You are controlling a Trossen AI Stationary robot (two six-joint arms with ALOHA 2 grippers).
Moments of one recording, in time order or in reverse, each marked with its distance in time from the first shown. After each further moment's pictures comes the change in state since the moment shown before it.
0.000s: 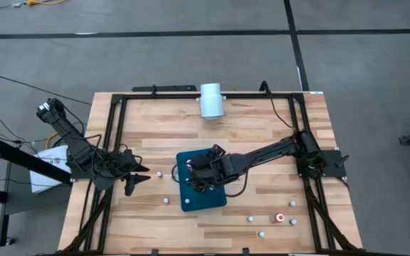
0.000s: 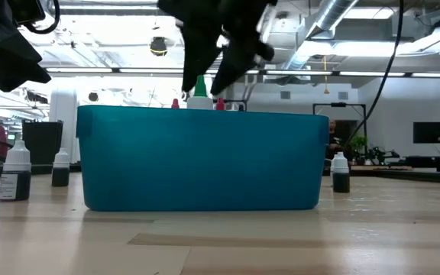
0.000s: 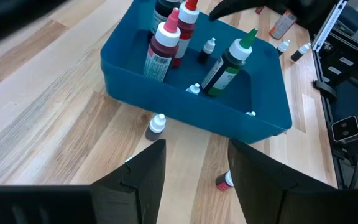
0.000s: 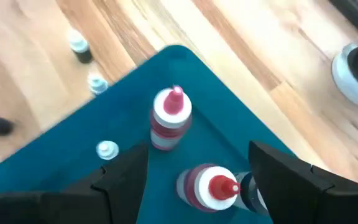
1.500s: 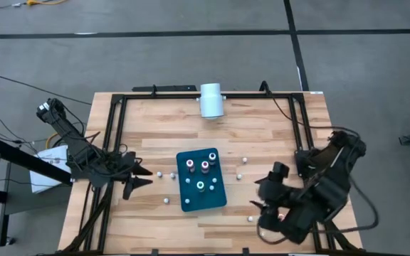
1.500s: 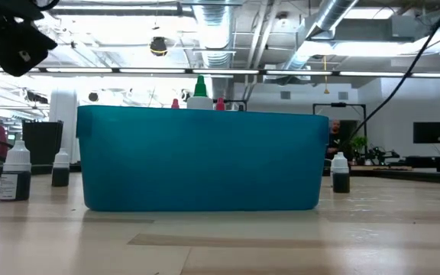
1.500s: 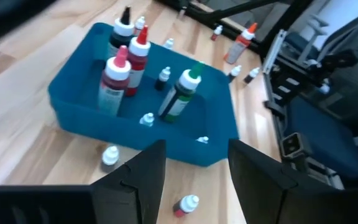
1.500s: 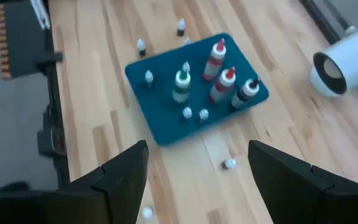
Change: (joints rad) left arm 0.000 0.000 0.000 0.226 0.017 0.141; right arm 0.542 -0.334 0.278 -0.710 0.092 0.282
